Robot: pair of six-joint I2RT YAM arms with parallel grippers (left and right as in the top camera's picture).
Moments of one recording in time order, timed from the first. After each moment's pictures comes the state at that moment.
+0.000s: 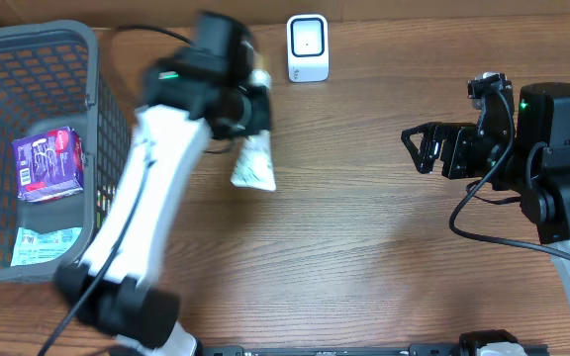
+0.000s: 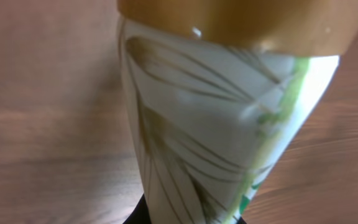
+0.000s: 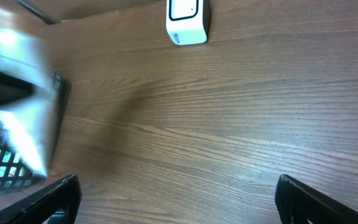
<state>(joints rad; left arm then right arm) -0.33 1.77 1.83 -1.24 0.12 -0.41 0.10 1.19 1.33 -0.93 -0.41 0.20</state>
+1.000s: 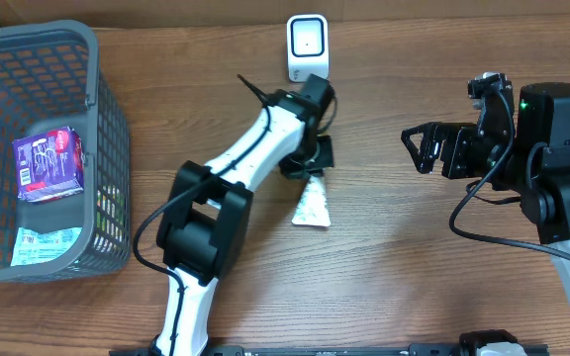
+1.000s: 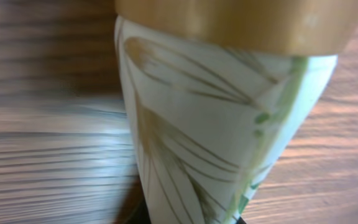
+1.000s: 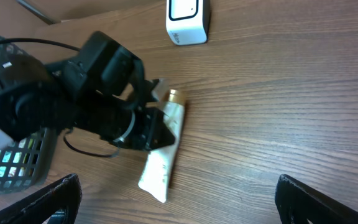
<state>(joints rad) -0.53 2.20 1.71 -0.98 0.20 -0.60 0.10 1.19 1.33 -0.93 -0.41 0.20</state>
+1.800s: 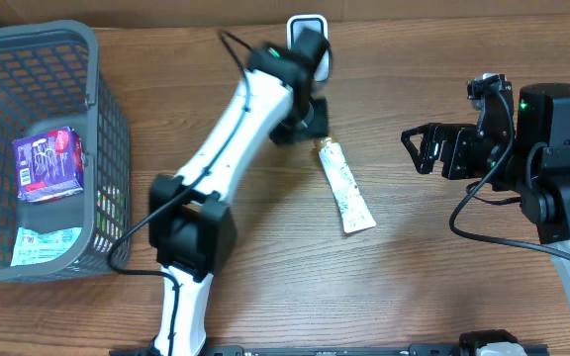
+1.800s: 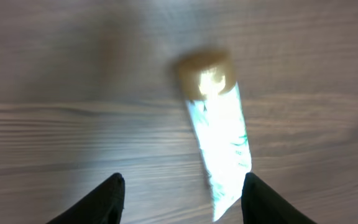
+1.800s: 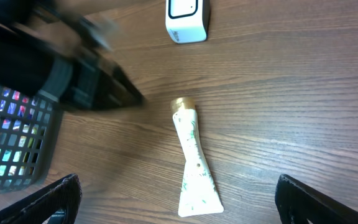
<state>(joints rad) -0.44 2.19 2.18 -1.39 0.15 -0.52 0.10 1.19 1.33 -0.93 -0.41 0.20</state>
